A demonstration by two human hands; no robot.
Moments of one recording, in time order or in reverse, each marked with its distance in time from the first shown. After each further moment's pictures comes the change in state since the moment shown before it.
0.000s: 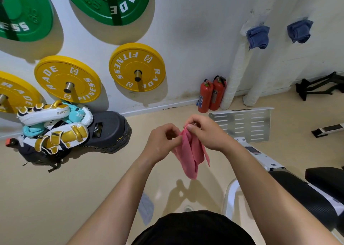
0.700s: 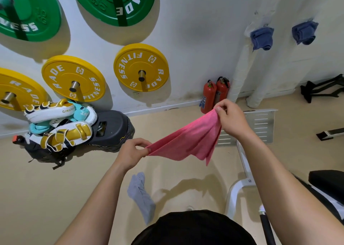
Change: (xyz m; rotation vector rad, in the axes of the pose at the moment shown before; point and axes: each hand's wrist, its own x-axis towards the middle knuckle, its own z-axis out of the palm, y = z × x) left_hand -0.030 -0.074 -0.067 0.191 0.068 -0.249; right_hand 0.012 0.032 -0.042 -0.098 0.408 0.149
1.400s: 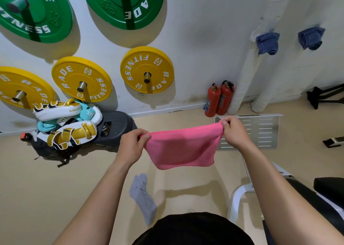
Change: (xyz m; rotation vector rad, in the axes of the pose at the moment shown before) left_hand 0.000 0.013 -0.009 0.118 0.251 0.193; right_hand -0.009 0.040 0.018 -0.058 -0.078 0.207
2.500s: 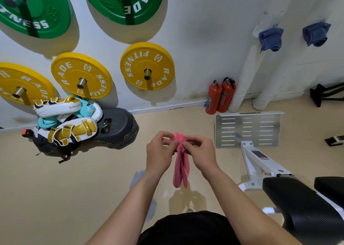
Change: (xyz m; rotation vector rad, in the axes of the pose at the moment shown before) left_hand -0.035 0.062 0.072 -0.452 0.029 -0.228; right_hand -0.084 -0.035 0.081 0.682 -0.166 0.082
